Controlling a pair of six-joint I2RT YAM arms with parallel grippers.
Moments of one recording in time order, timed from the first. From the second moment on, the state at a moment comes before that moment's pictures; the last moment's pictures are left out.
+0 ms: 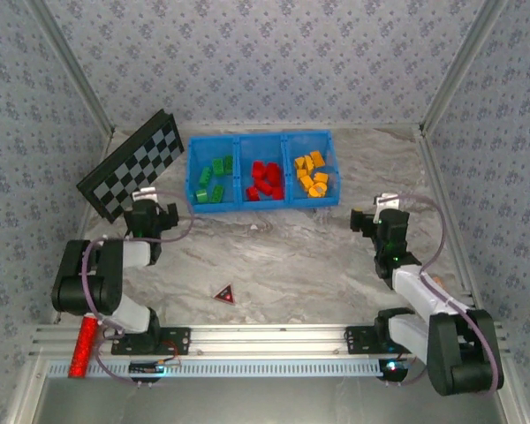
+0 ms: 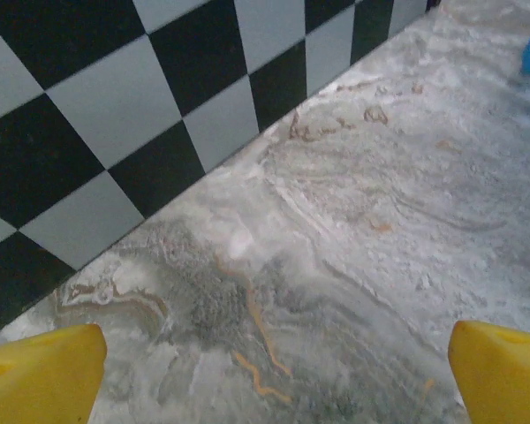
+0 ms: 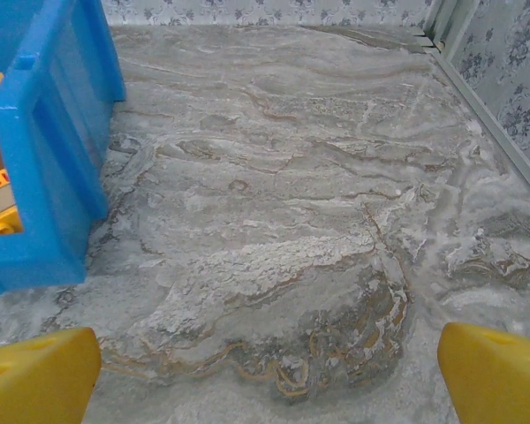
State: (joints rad) left arm -0.01 1.52 0.41 0.61 -0.25 -0.07; right arm 0.09 1.05 0.31 0.30 0.21 0.03
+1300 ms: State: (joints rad) left arm 0.01 1.53 0.40 0.70 -0.12 -0.05; right arm -0.04 1.52 0.39 0.68 -0.01 -0.04
